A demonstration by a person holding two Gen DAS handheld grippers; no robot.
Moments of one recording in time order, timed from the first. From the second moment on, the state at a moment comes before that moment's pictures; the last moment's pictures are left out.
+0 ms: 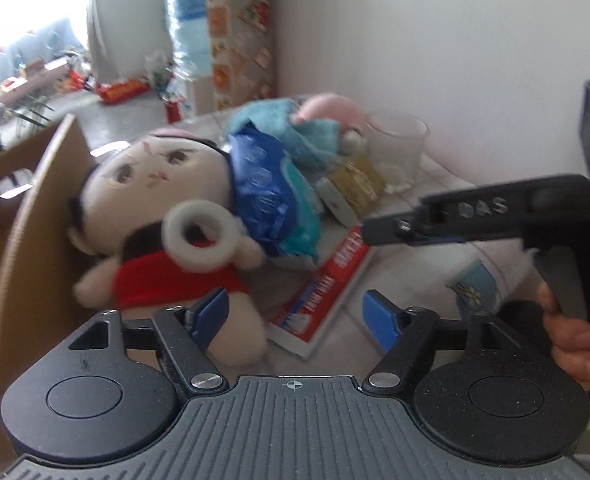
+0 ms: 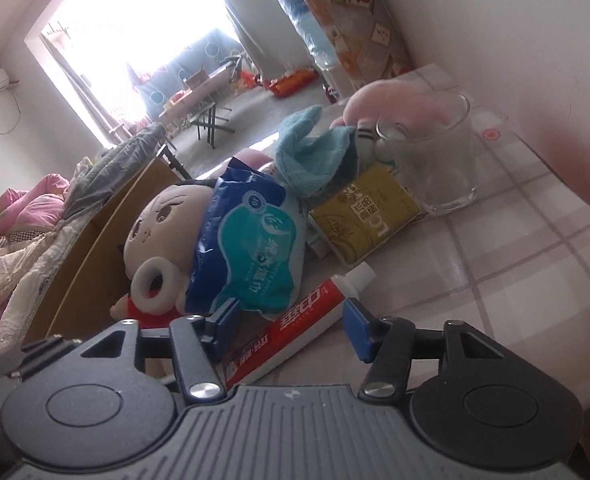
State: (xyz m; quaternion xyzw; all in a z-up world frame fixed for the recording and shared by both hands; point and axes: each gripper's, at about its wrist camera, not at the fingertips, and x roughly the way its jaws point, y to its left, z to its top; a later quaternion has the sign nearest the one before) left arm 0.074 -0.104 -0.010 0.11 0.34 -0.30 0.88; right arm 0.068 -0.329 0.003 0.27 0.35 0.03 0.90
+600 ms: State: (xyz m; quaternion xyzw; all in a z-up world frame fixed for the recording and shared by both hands) left arm 0.111 -0.167 -0.053 0.17 0.41 -0.33 0.83; right arm 0.065 -0.354 -0.026 0.30 0.36 0.06 0.88
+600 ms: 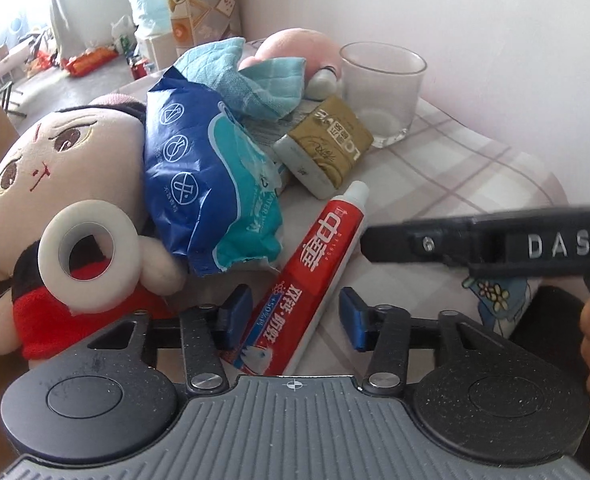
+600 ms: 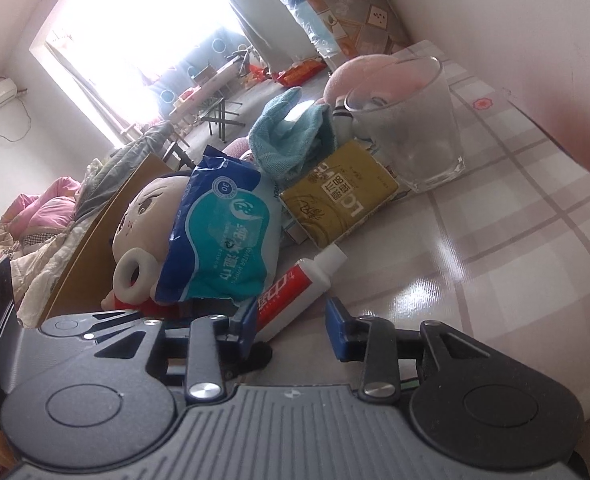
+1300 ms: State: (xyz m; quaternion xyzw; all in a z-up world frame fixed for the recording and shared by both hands) left arm 0.103 -0.164 -0.049 0.14 0.46 -0.34 0.81; right arm 0.051 -0.358 -0.032 0.32 0.35 0.09 0.88
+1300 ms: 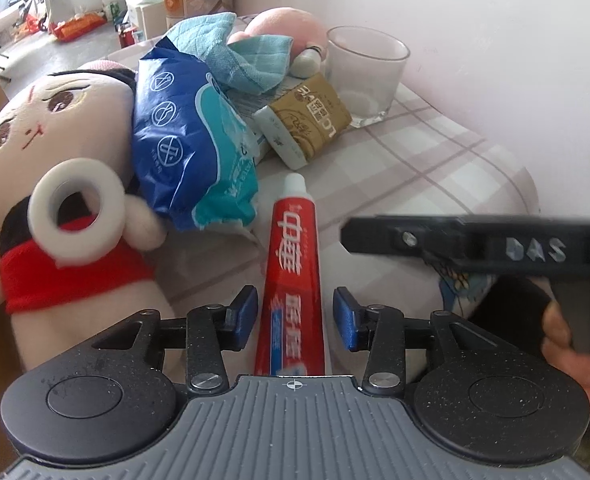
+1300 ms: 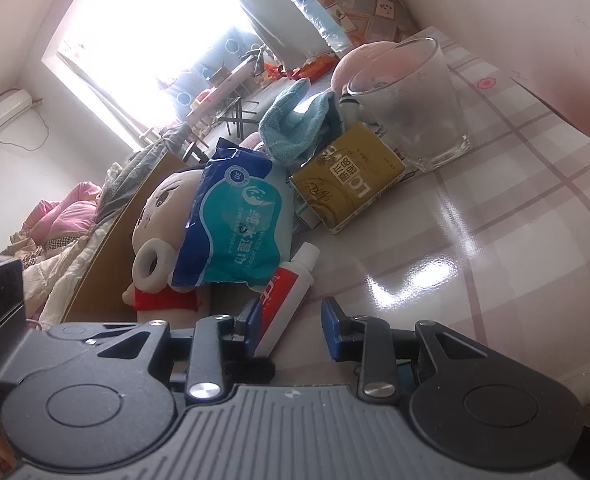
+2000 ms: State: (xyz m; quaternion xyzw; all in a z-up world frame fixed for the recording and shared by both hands) left arm 0.080 -0.116 -0.050 0.10 0.46 -0.30 0.83; right arm 0.097 -0.294 0.034 0.19 0.32 0.21 0.90
